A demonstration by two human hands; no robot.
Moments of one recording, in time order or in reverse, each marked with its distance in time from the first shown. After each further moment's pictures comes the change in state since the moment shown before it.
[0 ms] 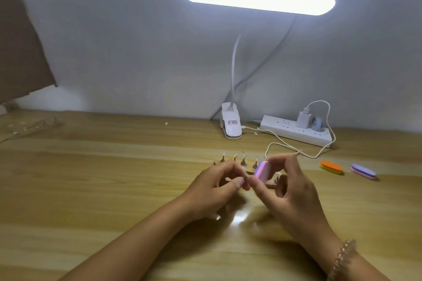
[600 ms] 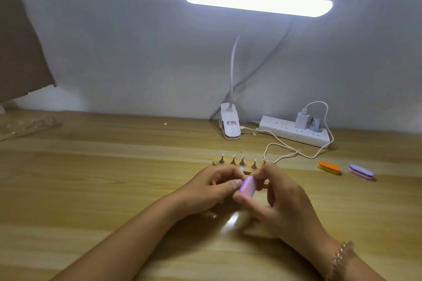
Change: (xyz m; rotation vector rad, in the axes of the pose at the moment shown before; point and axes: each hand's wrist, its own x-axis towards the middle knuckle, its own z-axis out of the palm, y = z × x) left_hand 0.000 0.001 -0.011 -0.015 -0.135 -0.075; right_hand -0.003 0.000 0.003 -0.151 -0.125 -0.124
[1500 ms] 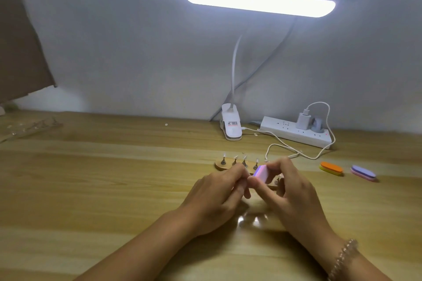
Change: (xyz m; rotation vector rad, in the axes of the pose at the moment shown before) left_hand -0.008 0.003 0.017 0.529 0.206 0.223; right_hand 0.005 0.002 -0.003 0.024 0.077 0.104
